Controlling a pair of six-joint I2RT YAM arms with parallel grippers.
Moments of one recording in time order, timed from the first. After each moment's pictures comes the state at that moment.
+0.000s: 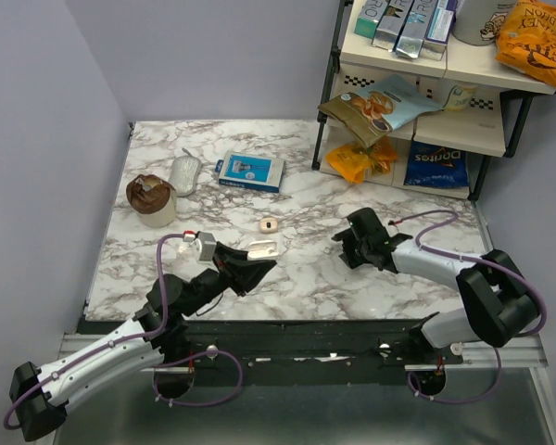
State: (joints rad) left arm -0.94 0.40 0.20 0.46 0.04 -0.52; right arm 0.56 1.42 0.61 -0.16 0.21 1.61
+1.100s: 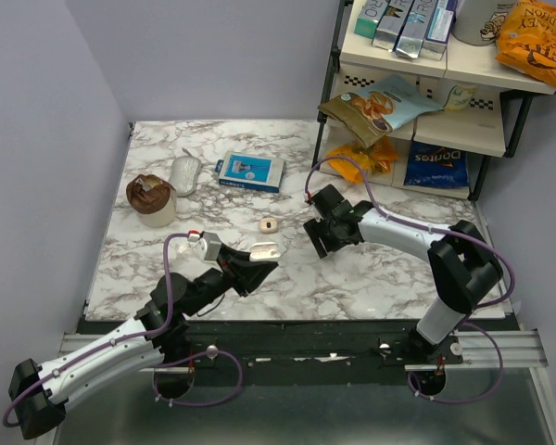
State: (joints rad) left arm -0.95 0.43 0.20 0.44 0.03 -0.51; right arm 0.70 1.68 1.06 -0.52 0.10 0.13
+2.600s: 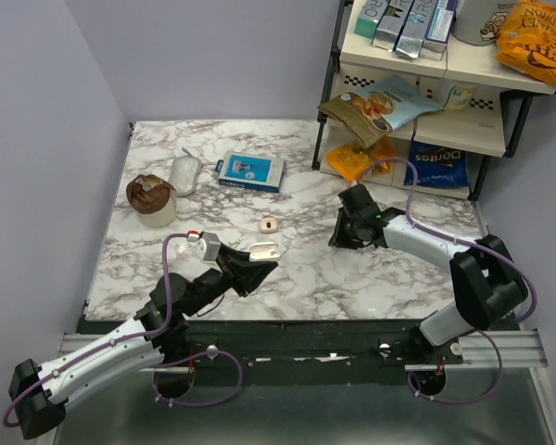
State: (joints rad) left arm -0.95 0.42 0.20 0.44 0.03 -0.51; right arm 0.58 1.56 0.92 -0.40 0.06 0.62
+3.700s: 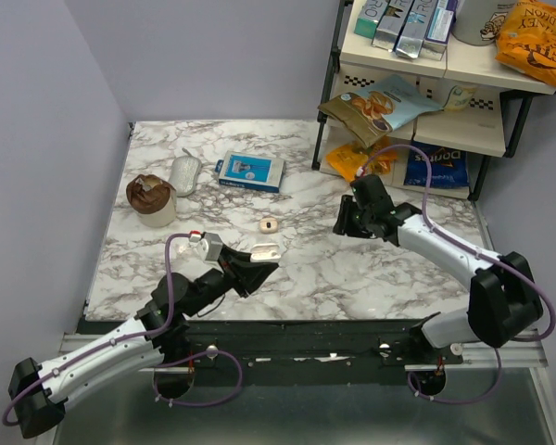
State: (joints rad) left arm -0.96 0.42 0.20 0.43 0.03 -0.51; right arm 0.51 1.39 0.93 -0.42 0.07 0.64
